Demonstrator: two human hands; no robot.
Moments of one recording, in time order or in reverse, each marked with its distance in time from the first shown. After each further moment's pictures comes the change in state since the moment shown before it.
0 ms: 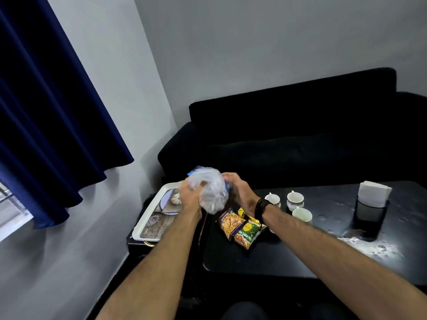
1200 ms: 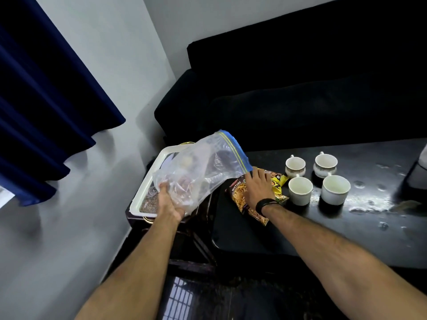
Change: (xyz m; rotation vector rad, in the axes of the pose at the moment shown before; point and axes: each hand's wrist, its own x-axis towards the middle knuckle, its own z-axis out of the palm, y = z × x) left_hand 0.107 -0.108 -0.119 -0.444 0.189 -0.412; right_hand 0.087 0.194 -0.049 -1.613 0.279 -0.012
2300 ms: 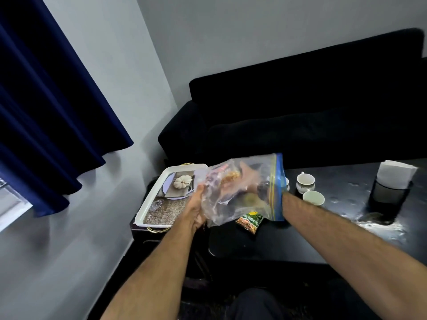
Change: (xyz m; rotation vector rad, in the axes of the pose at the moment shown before) left_hand -0.088 -0.031 0.058 0.603 -0.282 -0.080; right_hand -0.017 -0.002 -0.167 1.168 -0.353 0.143
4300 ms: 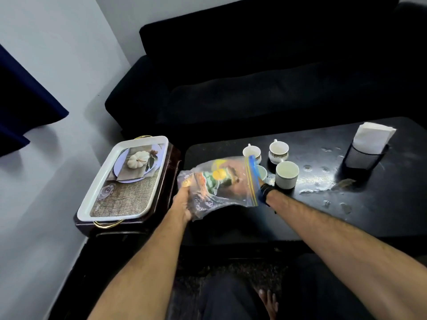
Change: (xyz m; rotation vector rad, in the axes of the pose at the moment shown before) left_hand 0.103 -0.093 0.031 -0.106 0.084 -0.250; right_hand 0.024 0.131 -0.041 -0.312 0.041 -0.115
